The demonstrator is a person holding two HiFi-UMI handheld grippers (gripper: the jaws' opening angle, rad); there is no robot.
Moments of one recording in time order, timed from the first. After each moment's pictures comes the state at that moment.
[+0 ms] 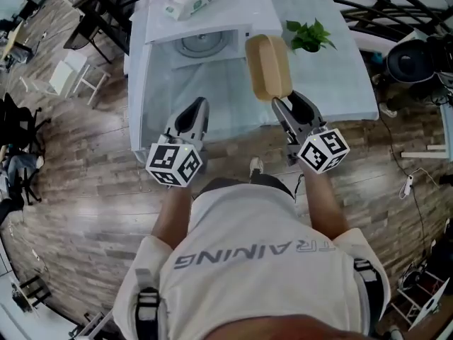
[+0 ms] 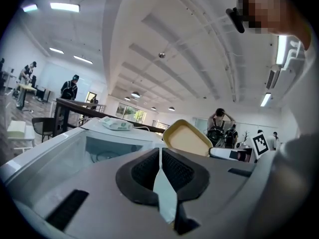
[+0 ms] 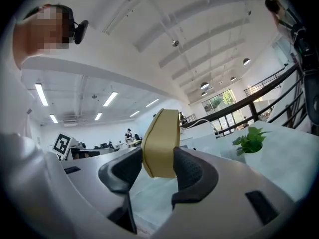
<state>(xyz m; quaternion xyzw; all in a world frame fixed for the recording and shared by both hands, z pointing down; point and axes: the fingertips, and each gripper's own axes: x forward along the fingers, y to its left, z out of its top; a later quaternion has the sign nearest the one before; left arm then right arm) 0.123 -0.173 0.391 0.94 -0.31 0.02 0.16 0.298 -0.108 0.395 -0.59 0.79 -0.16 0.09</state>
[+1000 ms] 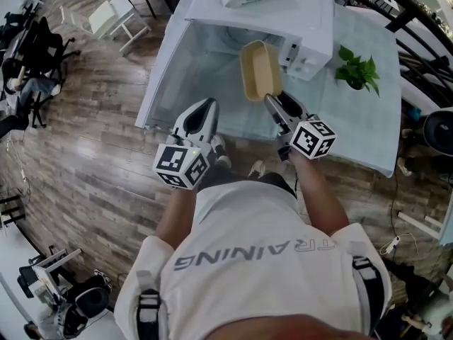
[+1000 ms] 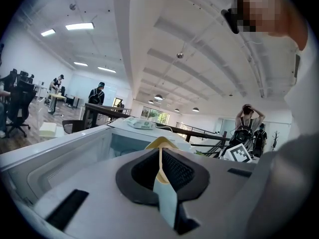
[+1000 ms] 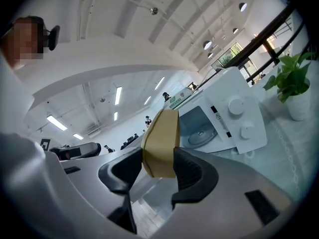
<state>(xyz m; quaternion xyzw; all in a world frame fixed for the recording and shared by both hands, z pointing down) 0.113 -0.195 0.414 0.87 -0.46 0.02 0.17 0.263 -0.225 0.496 -0.43 0.83 -0.33 0.09</state>
